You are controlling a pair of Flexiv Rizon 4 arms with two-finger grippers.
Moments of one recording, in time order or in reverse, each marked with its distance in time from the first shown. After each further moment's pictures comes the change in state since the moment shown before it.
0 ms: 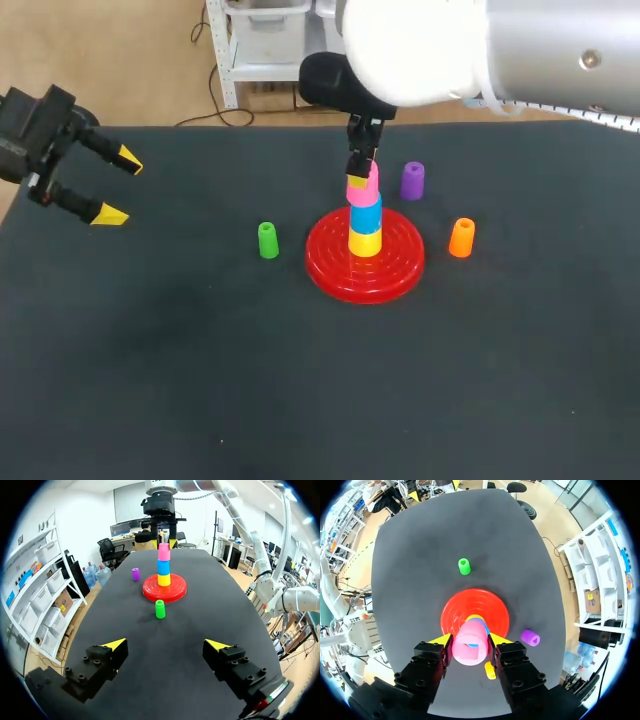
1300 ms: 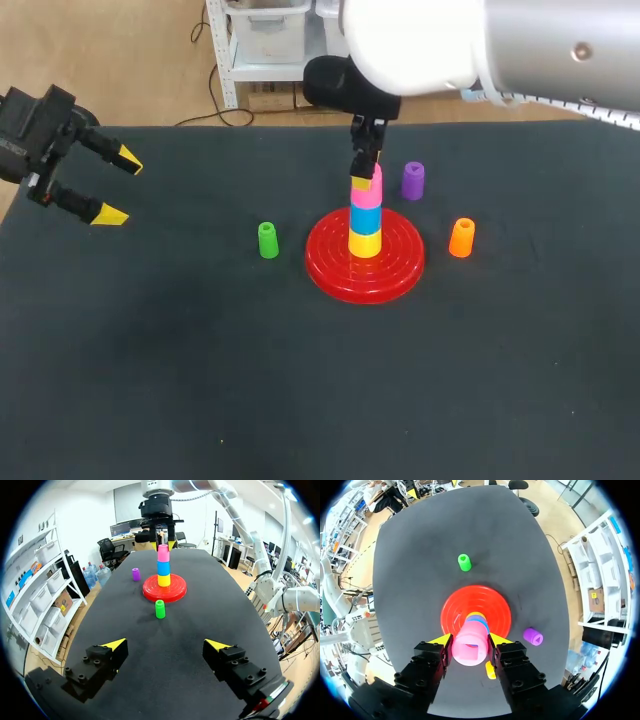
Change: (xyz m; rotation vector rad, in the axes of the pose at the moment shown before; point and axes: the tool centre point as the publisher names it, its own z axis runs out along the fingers) left arm 0.000 0.000 0.000 0.000 0.000 0.000; right arm 0.005 -0.004 0.007 -0.037 0.019 0.000
